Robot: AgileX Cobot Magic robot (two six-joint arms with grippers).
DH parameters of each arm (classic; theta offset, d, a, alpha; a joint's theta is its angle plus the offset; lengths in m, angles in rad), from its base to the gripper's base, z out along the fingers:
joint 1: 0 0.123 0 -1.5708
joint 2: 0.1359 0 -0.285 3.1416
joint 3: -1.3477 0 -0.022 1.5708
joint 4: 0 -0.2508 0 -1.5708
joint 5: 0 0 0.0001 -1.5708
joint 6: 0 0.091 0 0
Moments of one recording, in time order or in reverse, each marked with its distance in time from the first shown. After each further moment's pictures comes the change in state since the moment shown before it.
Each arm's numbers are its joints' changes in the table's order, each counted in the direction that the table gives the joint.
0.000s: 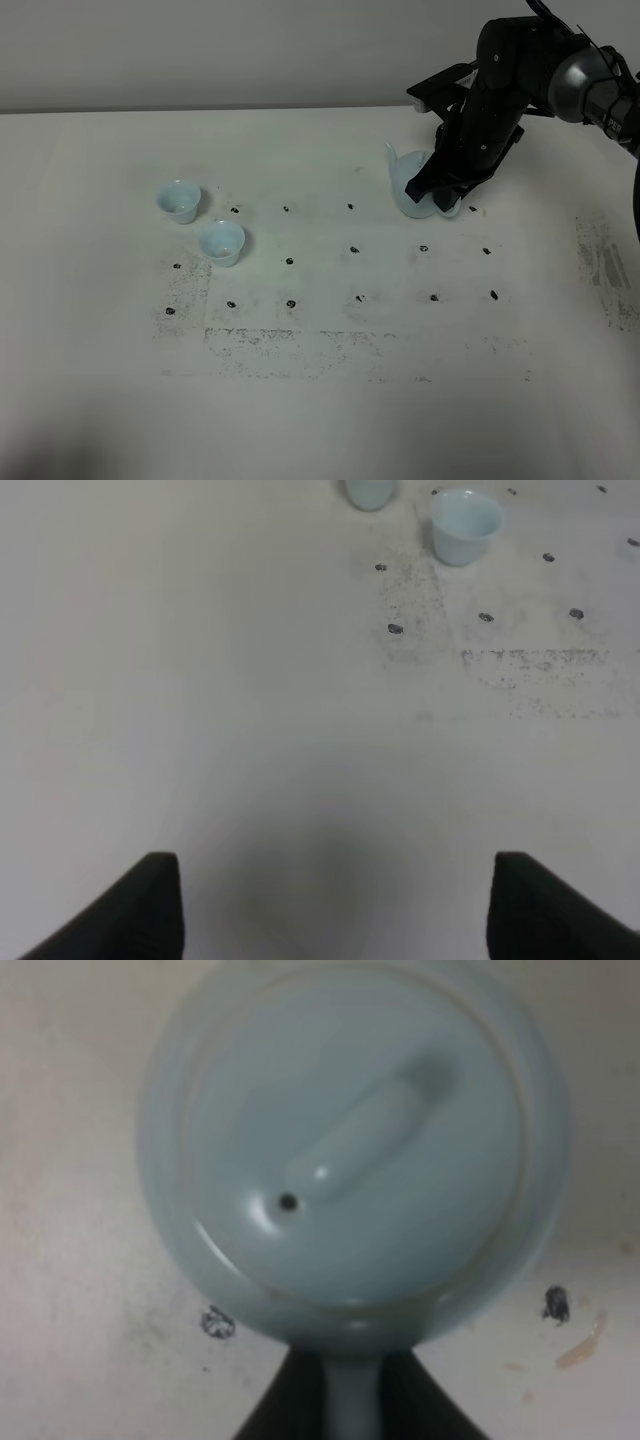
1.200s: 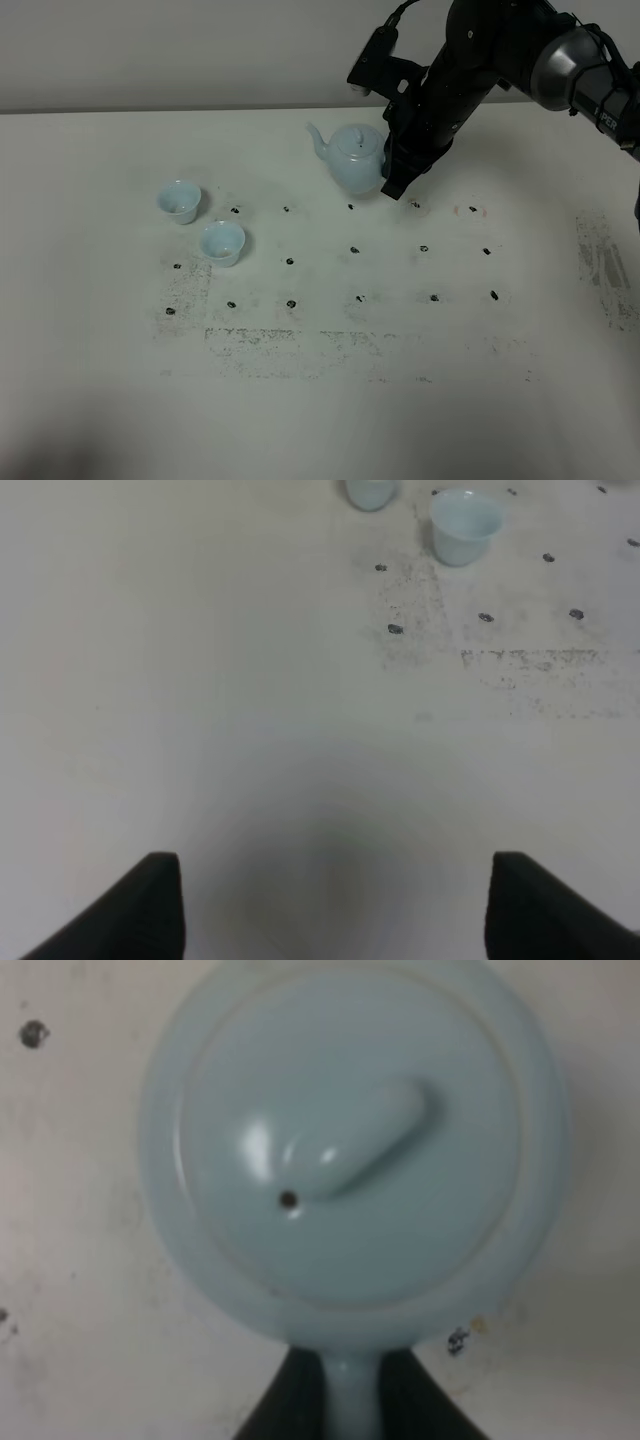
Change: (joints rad) left arm 0.000 0.000 0.000 0.000 0.000 0.000; right arm 0.094 -0.087 0.000 -0.088 0.084 -0.437
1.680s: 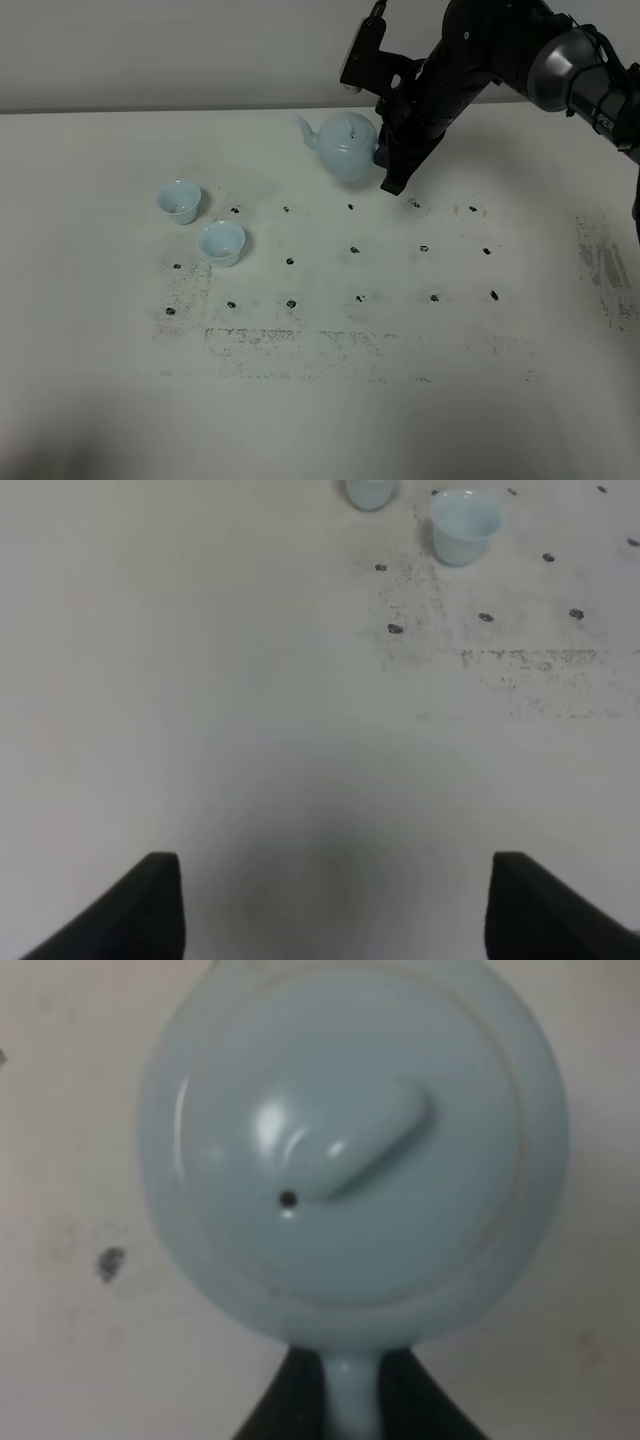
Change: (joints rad) left arm 0.000 0.000 0.000 0.000 0.000 0.000; right arm 0.009 0.000 0.000 0.000 0.098 -0.176
